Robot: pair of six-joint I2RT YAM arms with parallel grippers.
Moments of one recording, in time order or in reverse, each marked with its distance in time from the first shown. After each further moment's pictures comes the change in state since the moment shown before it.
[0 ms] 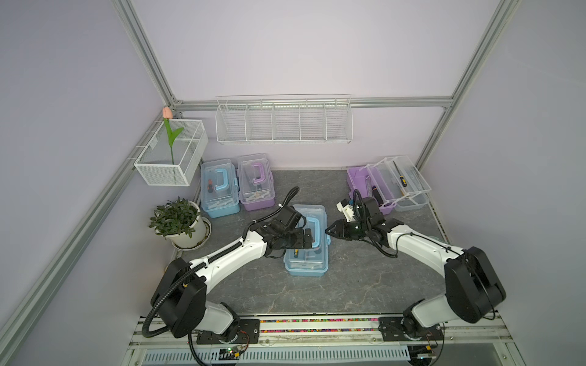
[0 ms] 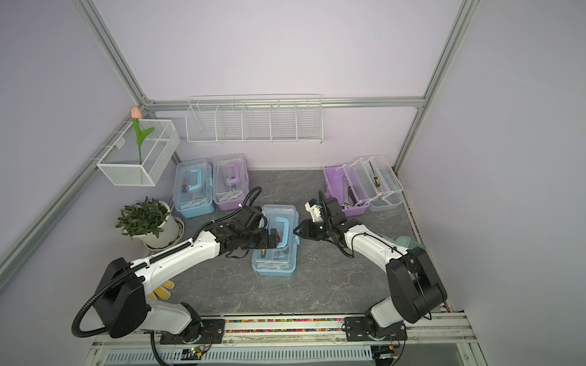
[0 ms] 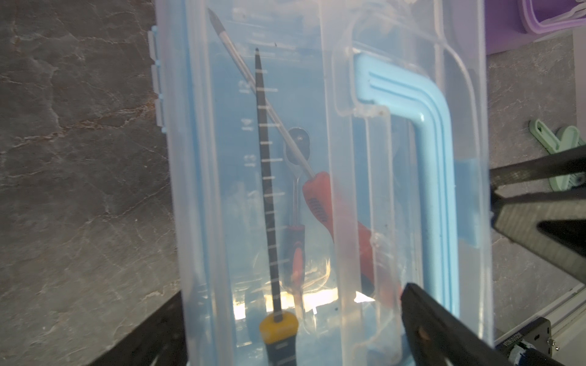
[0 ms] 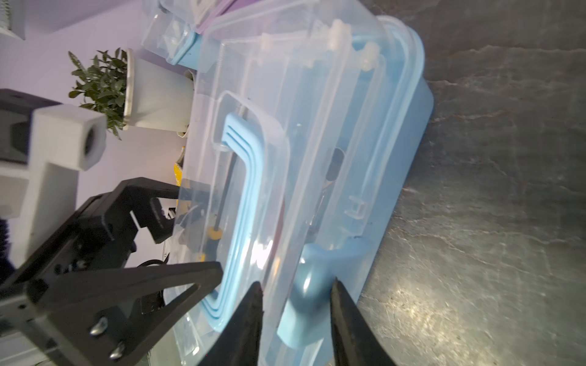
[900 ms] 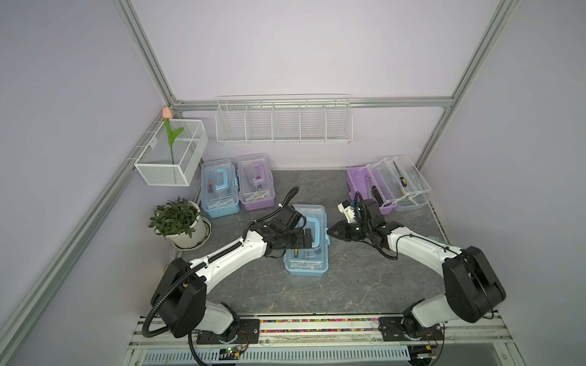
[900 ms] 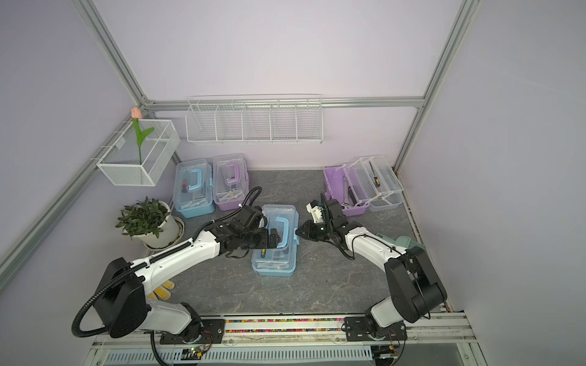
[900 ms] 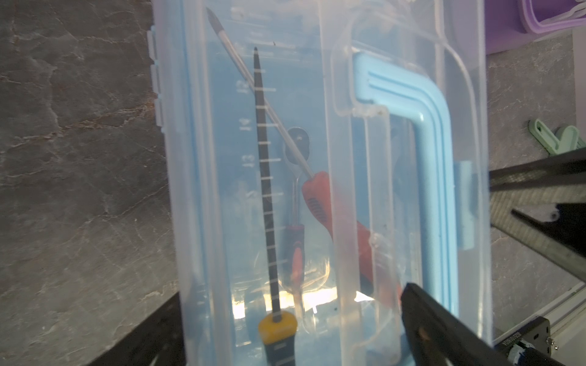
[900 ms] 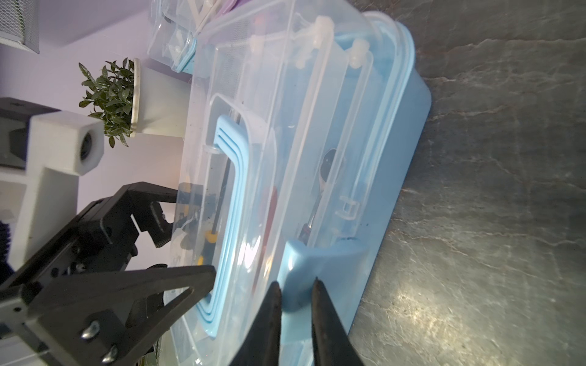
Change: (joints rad) left arm 0.000 0.000 0.002 -0.001 0.002 0.000; right arm -0.008 0.007 -0.044 0.066 -0.016 0.038
